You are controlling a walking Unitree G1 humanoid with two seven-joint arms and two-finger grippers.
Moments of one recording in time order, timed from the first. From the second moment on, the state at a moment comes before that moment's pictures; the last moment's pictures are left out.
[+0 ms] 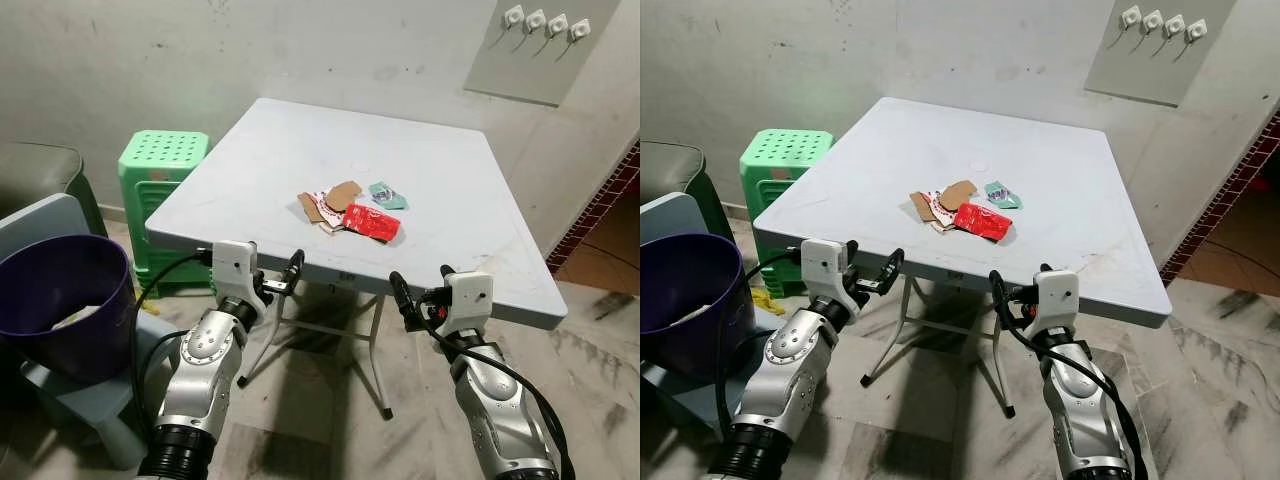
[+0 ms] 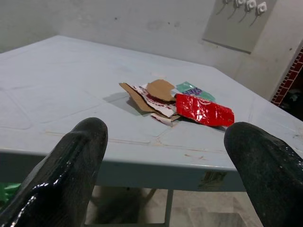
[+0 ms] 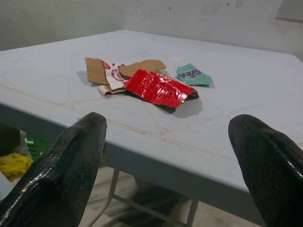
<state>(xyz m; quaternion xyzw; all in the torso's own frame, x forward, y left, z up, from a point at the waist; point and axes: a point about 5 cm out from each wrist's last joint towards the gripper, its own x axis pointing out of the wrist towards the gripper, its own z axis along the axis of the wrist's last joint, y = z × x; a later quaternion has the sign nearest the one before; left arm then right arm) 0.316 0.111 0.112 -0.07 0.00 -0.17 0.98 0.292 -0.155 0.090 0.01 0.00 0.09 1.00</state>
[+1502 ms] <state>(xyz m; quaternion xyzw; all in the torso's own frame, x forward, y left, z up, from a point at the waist) 0.289 0.073 0.126 -0.01 -0.05 -0.30 0.95 0.291 -0.160 0.078 0.09 0.09 0.08 0.99</state>
